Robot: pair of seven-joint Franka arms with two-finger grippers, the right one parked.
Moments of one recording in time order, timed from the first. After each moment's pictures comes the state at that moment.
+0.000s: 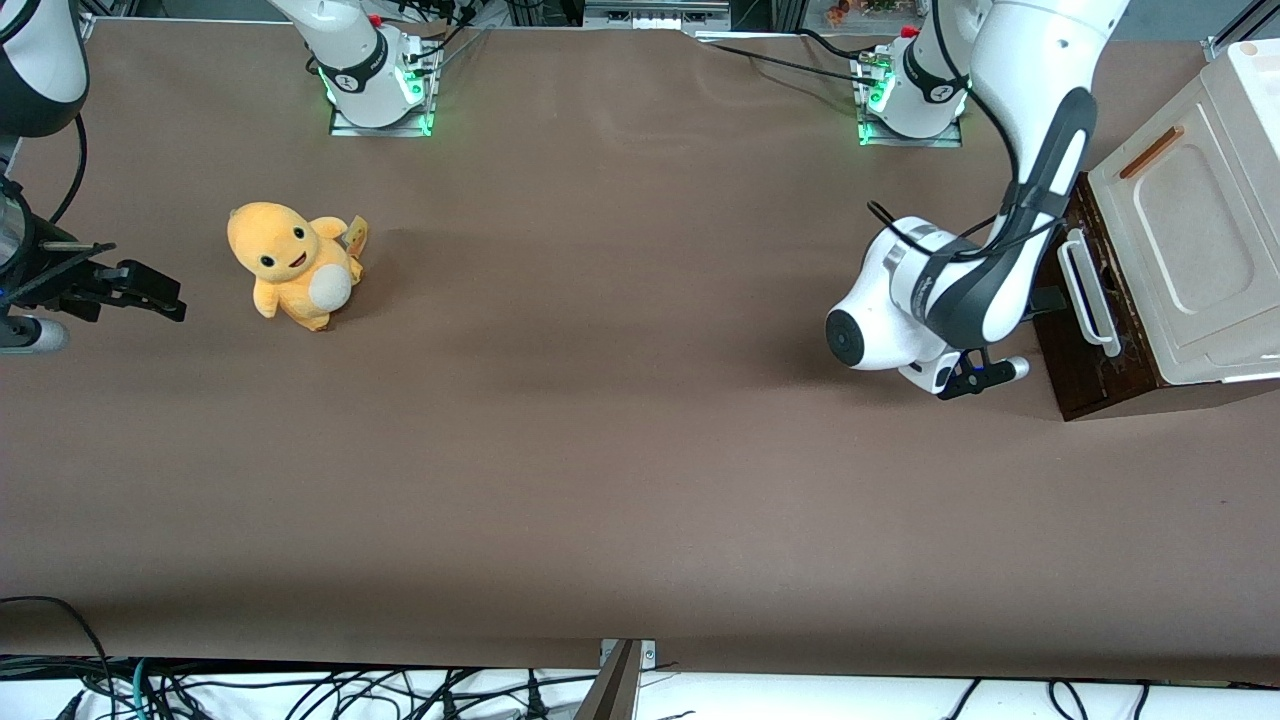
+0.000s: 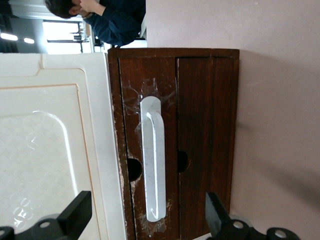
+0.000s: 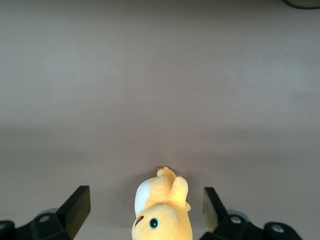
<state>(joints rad) -0.21 0.55 -0.18 -1.78 0.89 1.34 -0.90</state>
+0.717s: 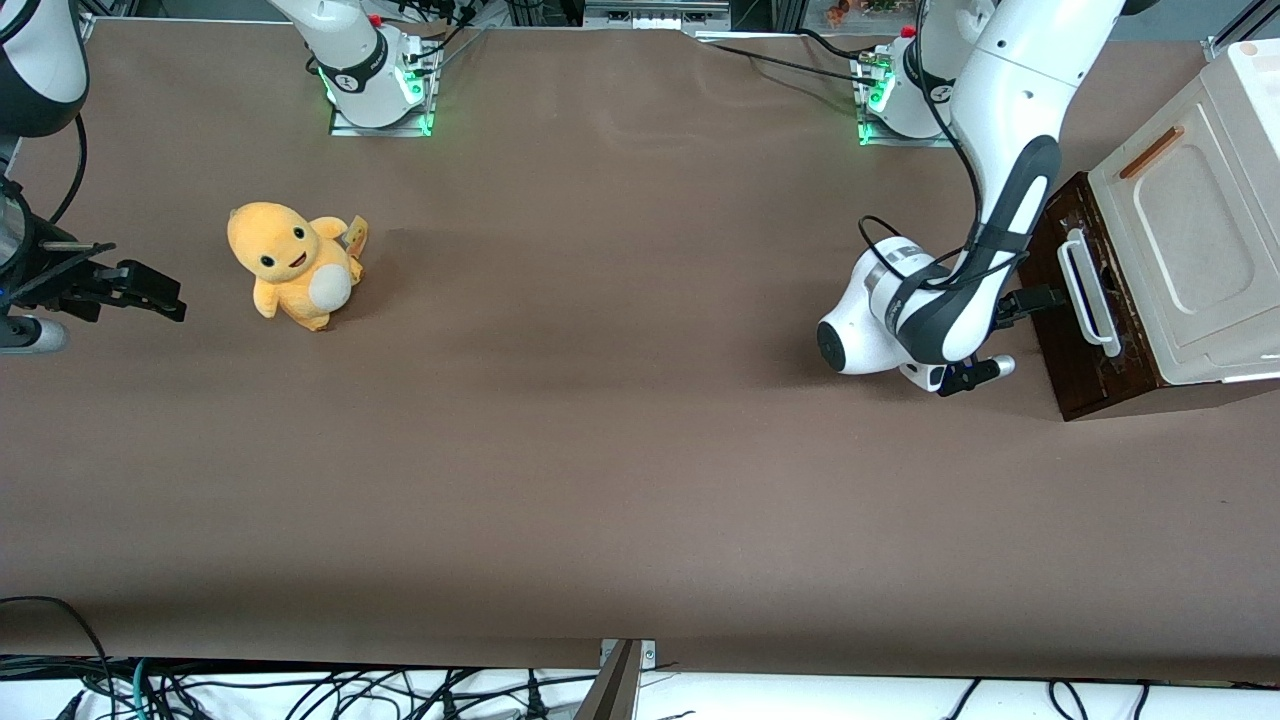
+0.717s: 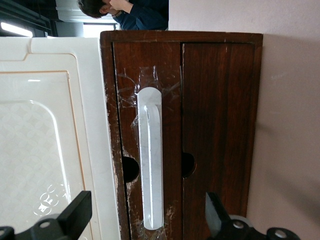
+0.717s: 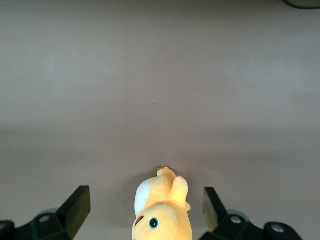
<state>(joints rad) -0.21 0.62 -0.17 -1.83 0.98 1.29 -1.01</state>
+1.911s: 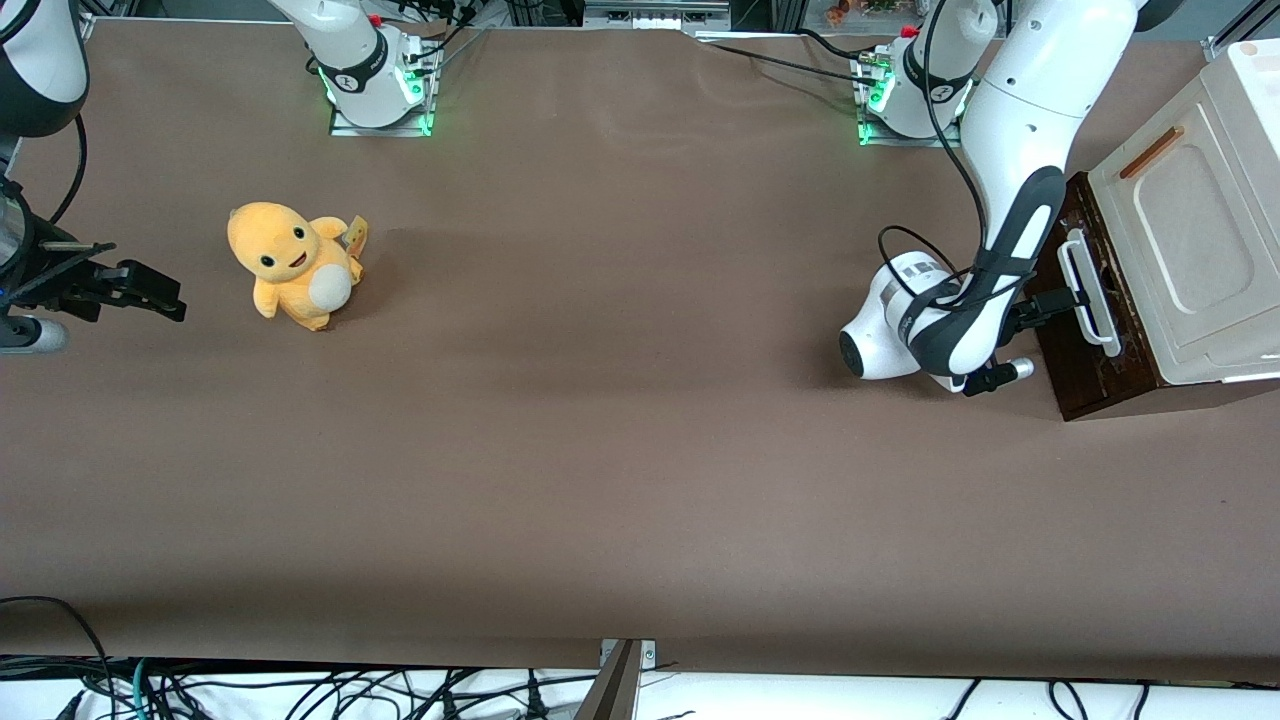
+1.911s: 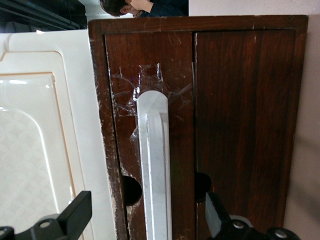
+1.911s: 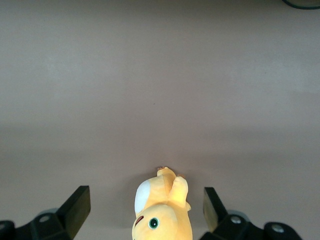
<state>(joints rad) -0.15 0.67 -0.17 -1.88 1.08 1.28 -1.04</state>
